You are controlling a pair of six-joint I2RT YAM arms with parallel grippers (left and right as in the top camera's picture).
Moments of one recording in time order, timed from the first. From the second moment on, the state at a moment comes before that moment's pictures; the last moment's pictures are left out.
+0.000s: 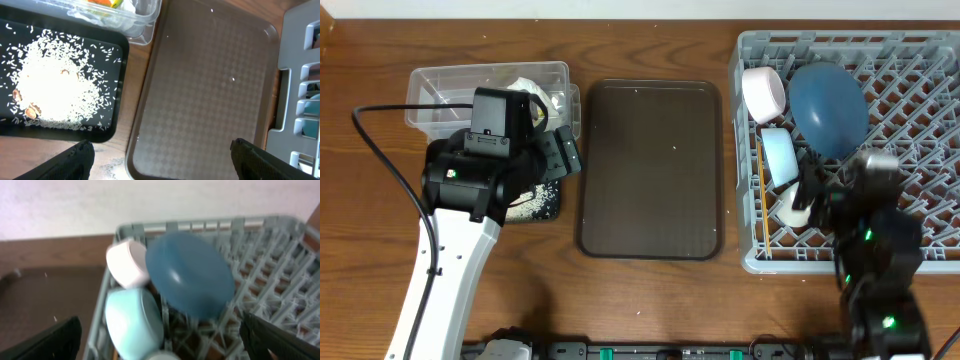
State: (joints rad) left arm -0.16 1.27 1.30 -1.03 0.06 -0.46; right arm 0.06 0.59 0.50 -0.23 0.07 0.10
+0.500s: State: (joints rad) left arm -0.16 1.27 1.30 -1.03 0.06 -0.46; right arm 0.06 0.14 0.04 -0.10 0.03 0.10
